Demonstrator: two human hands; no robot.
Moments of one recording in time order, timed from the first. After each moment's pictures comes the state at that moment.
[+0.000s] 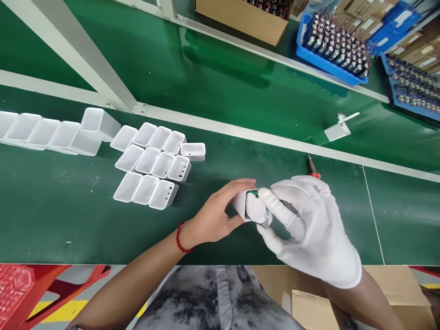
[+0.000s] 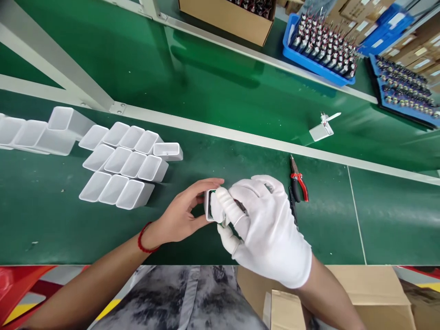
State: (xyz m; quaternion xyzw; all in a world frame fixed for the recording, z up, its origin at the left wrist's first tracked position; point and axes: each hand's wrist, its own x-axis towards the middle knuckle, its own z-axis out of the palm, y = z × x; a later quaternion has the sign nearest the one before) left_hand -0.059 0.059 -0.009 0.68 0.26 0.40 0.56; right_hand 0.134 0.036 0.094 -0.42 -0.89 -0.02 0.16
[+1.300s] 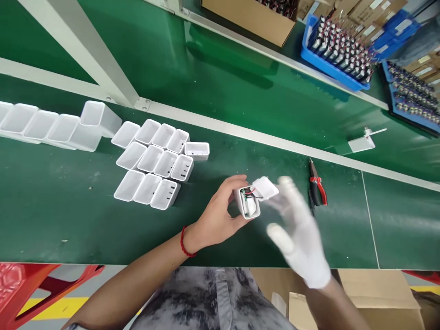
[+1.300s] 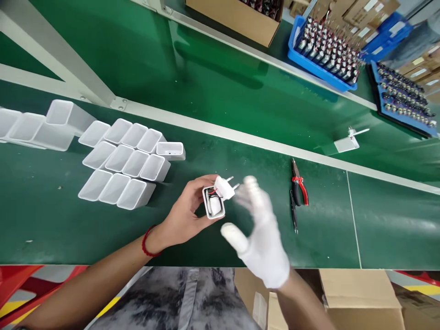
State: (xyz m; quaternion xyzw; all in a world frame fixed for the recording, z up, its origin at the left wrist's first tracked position) left_hand -0.048 0.049 -0.023 0.59 0.31 0.45 0.59; right_hand 0.125 0.007 0.051 -0.60 -0.62 0.35 0.36
